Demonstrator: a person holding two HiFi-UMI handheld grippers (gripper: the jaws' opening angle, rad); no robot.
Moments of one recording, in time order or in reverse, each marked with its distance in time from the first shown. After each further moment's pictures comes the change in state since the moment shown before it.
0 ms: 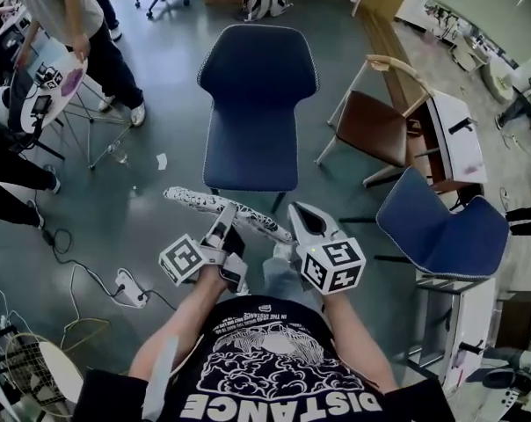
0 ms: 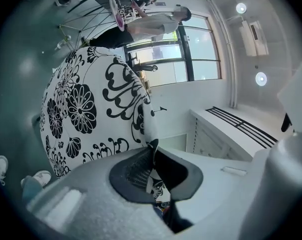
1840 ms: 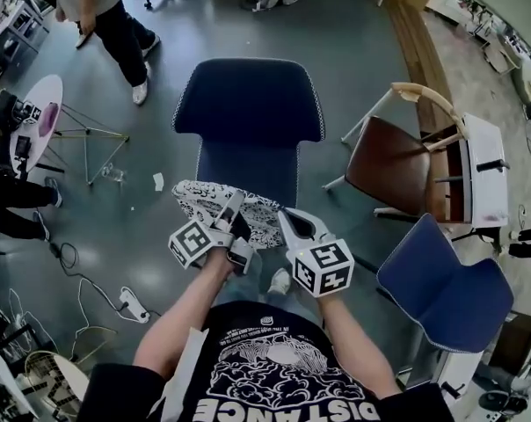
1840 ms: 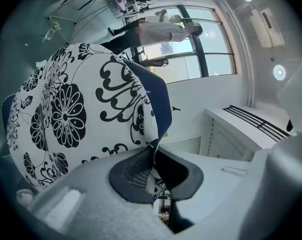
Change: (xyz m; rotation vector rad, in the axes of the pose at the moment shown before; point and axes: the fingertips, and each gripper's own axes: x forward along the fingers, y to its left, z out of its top) left arm 0.264 0.090 0.089 0.021 -0.001 0.155; right arm 0.196 -0.146 0.061 0.061 0.150 0.119
